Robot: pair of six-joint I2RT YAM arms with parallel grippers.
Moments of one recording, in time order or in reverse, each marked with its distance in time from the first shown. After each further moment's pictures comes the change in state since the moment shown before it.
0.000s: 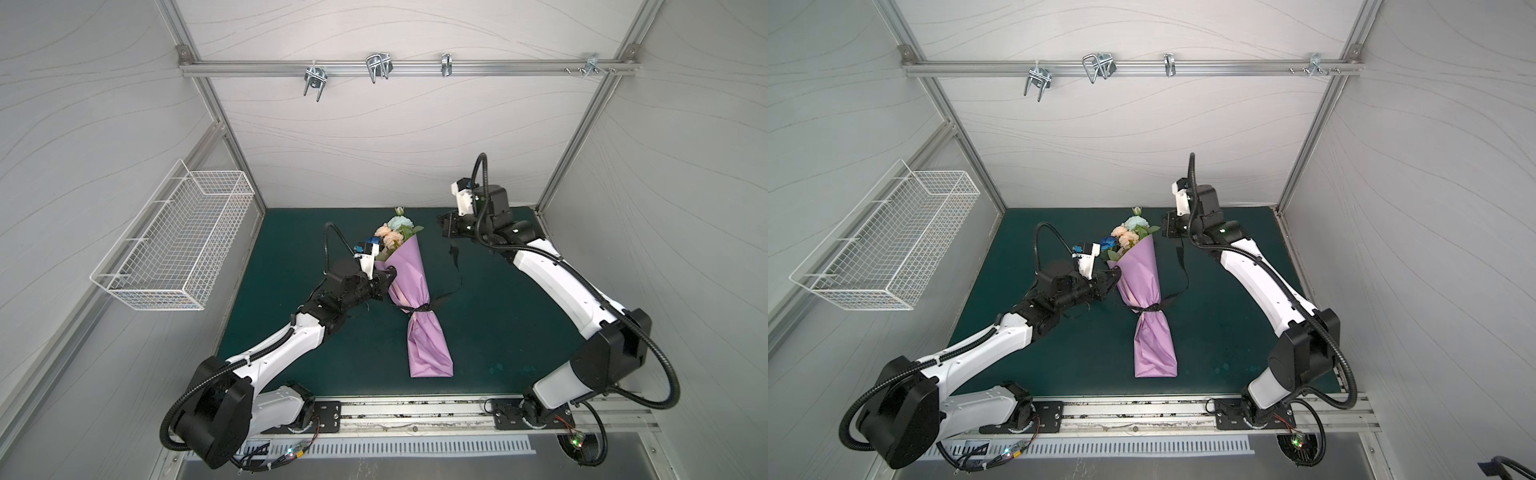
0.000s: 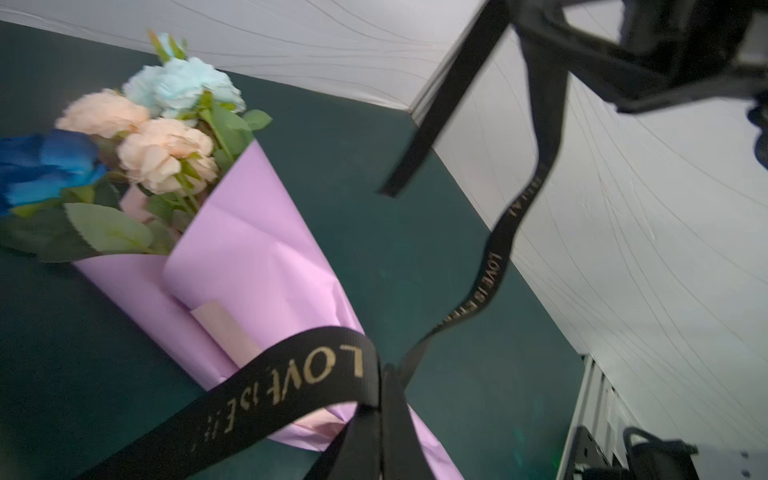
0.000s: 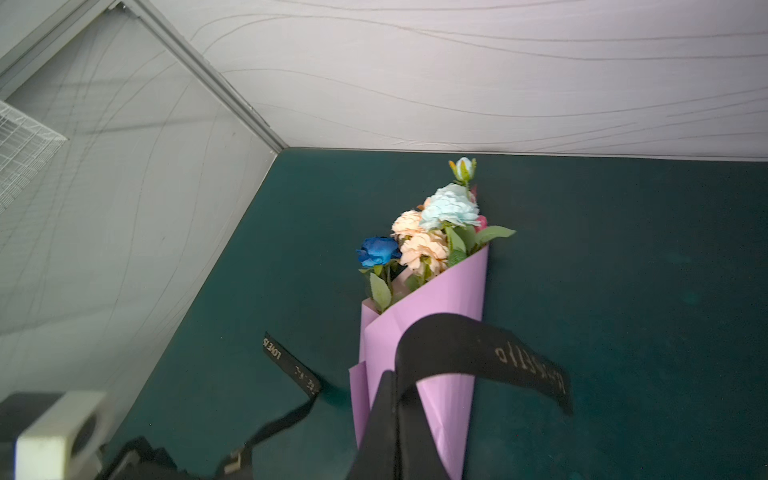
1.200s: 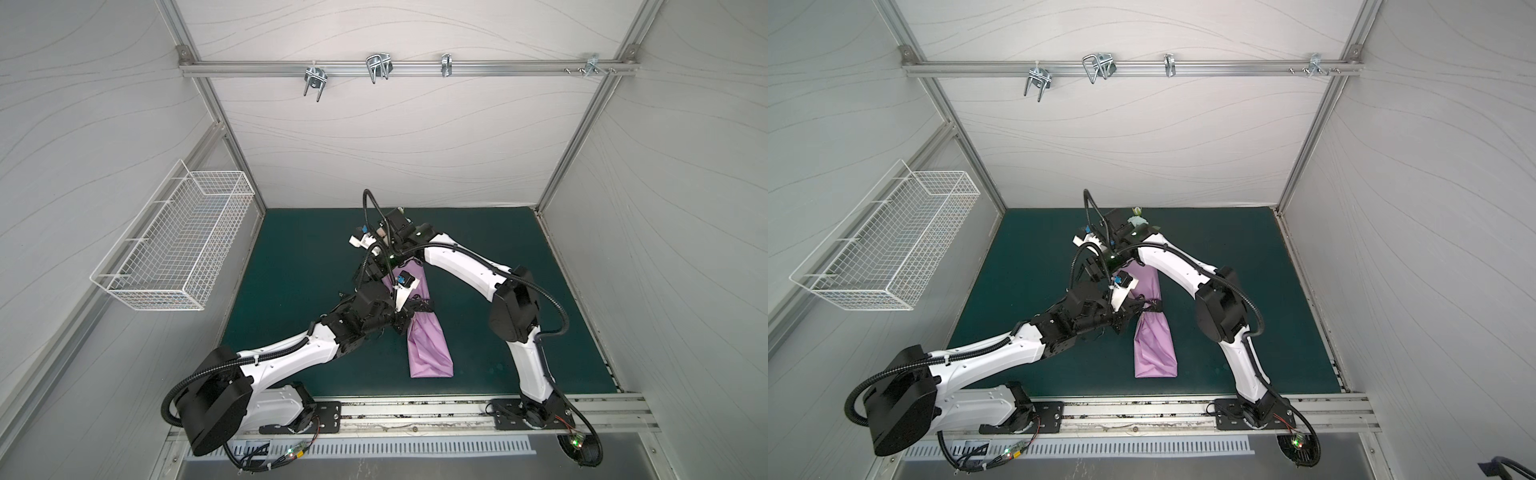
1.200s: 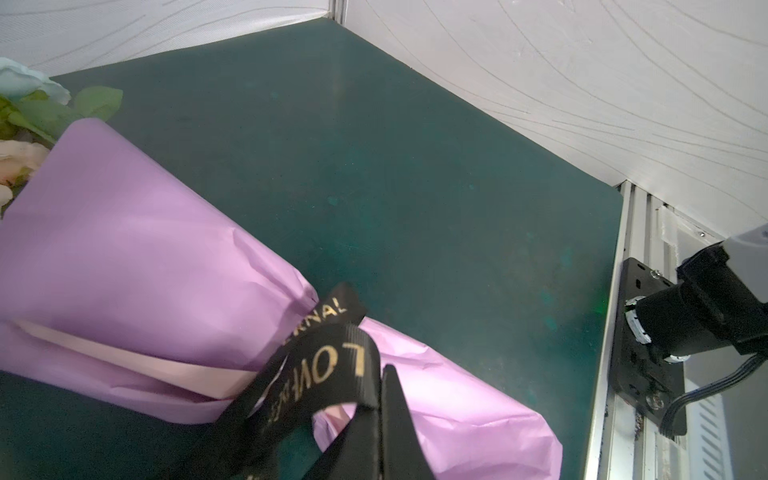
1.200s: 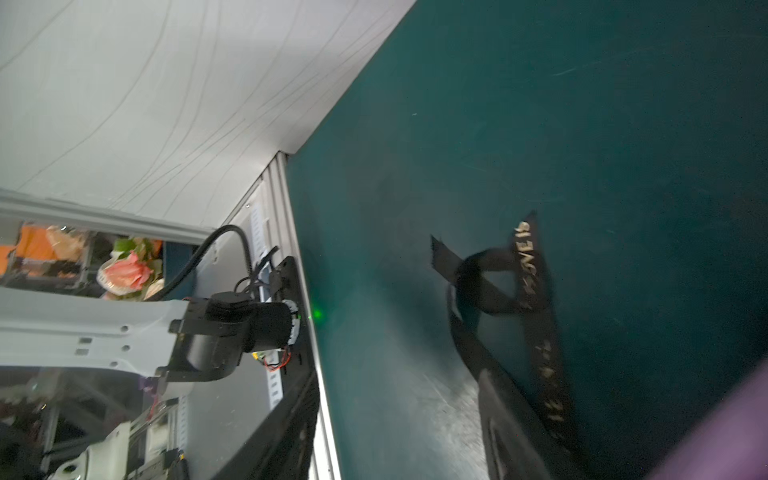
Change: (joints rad) left arm -0.266 0.033 -0.026 -0.058 -0.143 0.321; right arm 0.267 0.521 0.422 -0.305 -0.492 -0.232
